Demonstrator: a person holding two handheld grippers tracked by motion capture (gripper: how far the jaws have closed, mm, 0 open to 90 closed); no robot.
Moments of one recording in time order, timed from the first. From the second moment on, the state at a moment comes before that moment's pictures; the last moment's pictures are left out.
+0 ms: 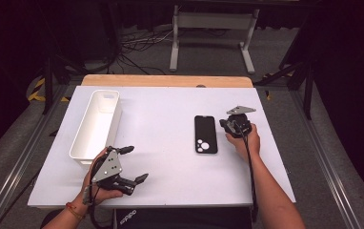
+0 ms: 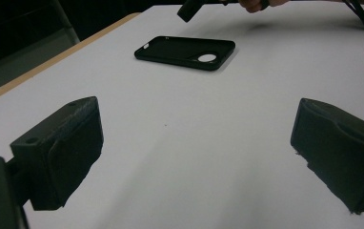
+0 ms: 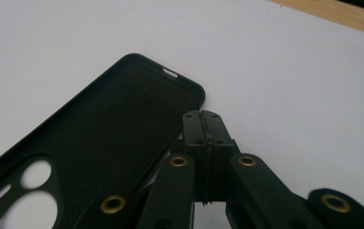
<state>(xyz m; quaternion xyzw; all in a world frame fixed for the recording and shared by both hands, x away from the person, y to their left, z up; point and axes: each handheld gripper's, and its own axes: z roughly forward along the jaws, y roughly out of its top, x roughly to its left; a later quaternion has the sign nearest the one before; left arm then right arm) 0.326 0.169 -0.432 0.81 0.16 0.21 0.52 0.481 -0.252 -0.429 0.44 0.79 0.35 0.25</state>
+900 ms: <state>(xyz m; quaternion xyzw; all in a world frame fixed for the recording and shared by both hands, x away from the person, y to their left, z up) 0.327 0.172 -0.433 0.81 0.16 0.21 0.52 0.528 -0.234 -0.448 0.48 0.79 0.31 0.22</state>
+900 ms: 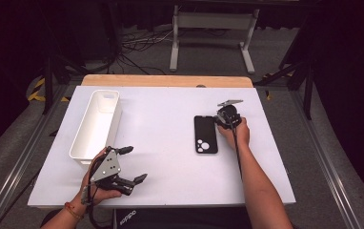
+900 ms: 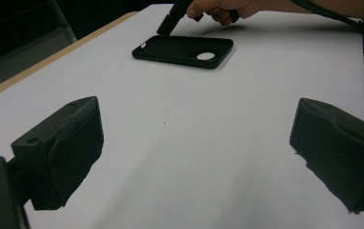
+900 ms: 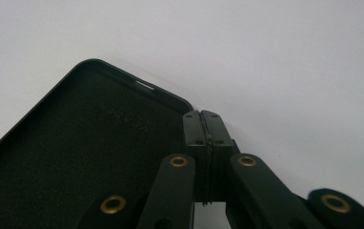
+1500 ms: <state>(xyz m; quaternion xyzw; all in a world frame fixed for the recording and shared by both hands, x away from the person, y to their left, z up) 0.327 0.174 -0.434 0.81 0.16 0.20 0.52 0.537 -0.191 -0.444 0.43 0.83 0.29 0.21</state>
